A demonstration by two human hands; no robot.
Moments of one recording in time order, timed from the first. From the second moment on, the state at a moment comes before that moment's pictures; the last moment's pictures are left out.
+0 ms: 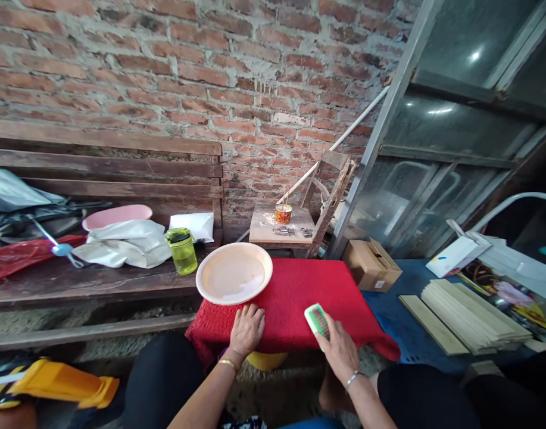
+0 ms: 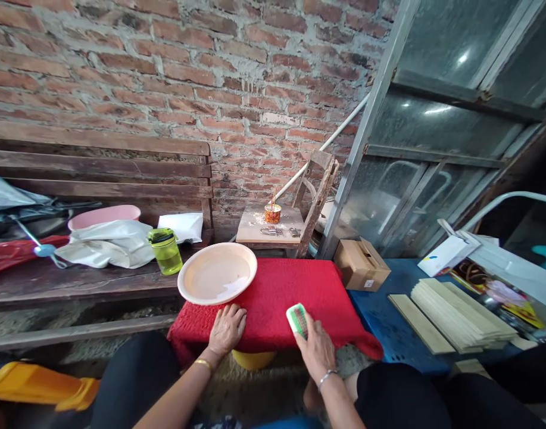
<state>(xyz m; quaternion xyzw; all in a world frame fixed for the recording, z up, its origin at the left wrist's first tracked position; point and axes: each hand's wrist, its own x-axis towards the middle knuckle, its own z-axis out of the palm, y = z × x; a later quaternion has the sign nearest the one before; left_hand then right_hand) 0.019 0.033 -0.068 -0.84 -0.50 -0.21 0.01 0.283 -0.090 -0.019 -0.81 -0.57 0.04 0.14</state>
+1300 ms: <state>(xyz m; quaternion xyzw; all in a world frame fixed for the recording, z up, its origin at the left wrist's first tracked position) -0.009 0.051 -0.111 -0.85 -0.45 -0.27 0.06 0.339 -0.003 -0.036 -0.81 -0.55 0.01 0.19</state>
